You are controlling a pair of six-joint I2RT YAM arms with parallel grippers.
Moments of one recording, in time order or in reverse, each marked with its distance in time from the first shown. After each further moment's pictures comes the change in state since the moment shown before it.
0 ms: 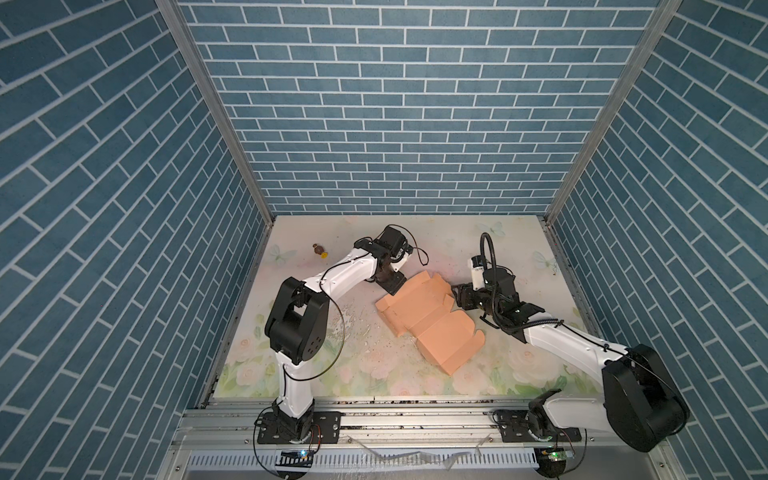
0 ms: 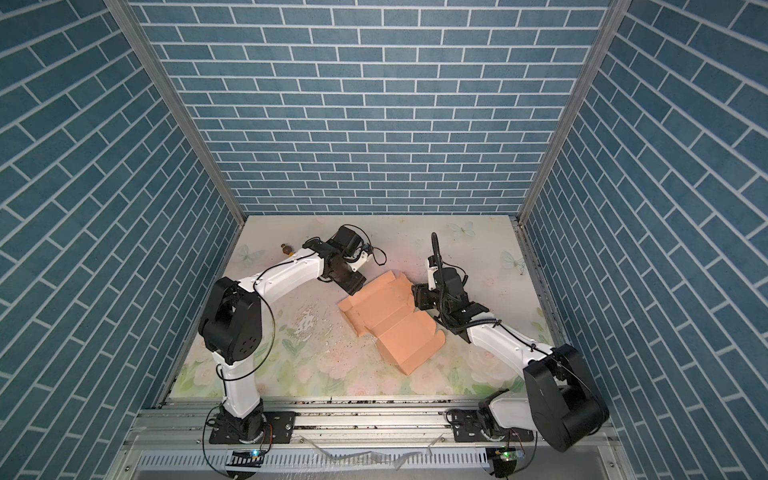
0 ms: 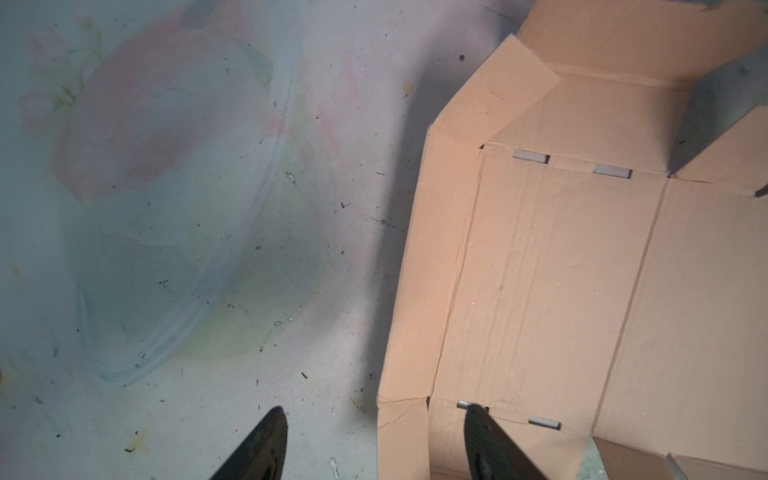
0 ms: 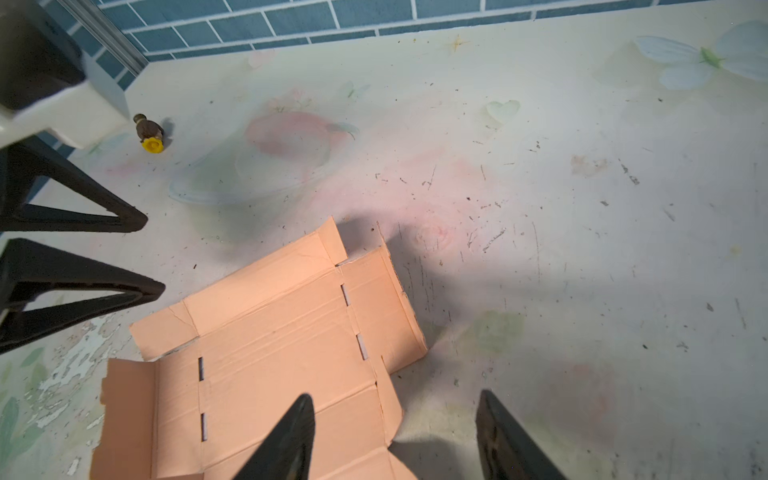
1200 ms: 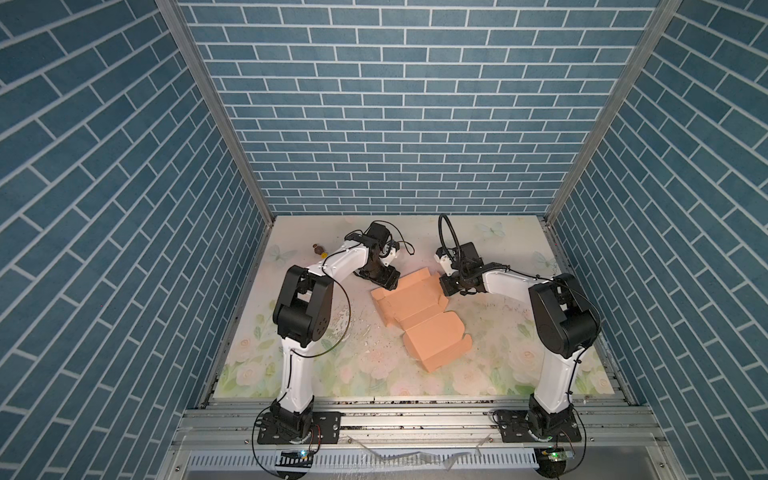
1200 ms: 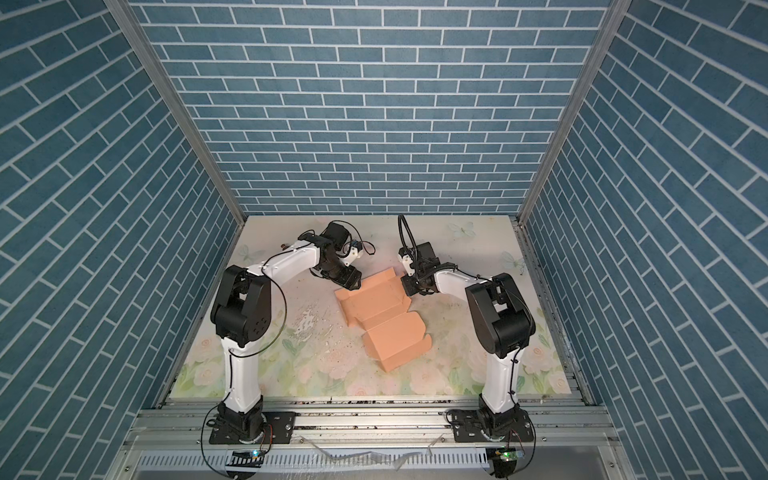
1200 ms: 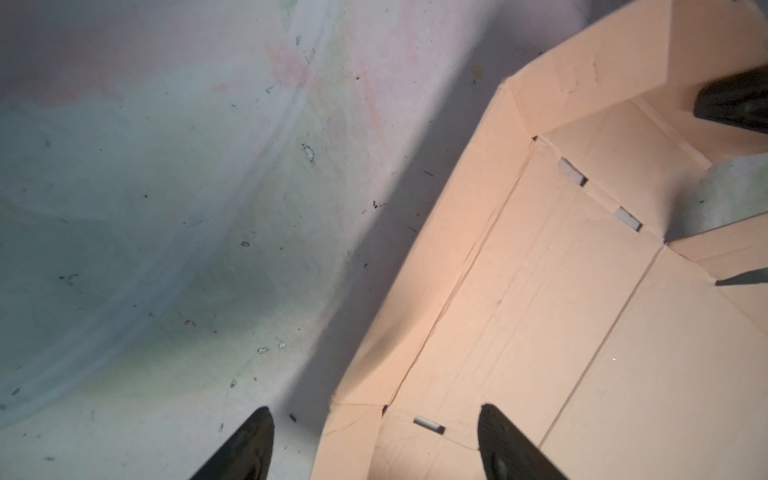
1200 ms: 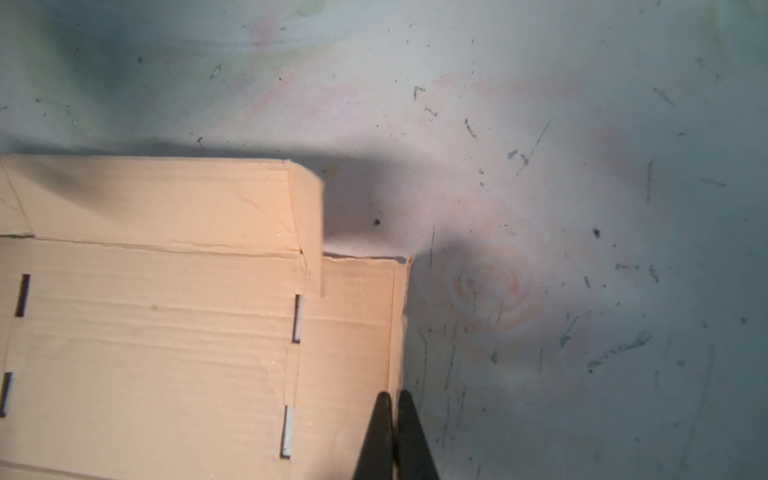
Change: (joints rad) left arm 0.118 0.137 0.082 -0.027 0.191 -0.065; right arm -0.035 0.537 0.414 -0.196 -0.140 -0.334
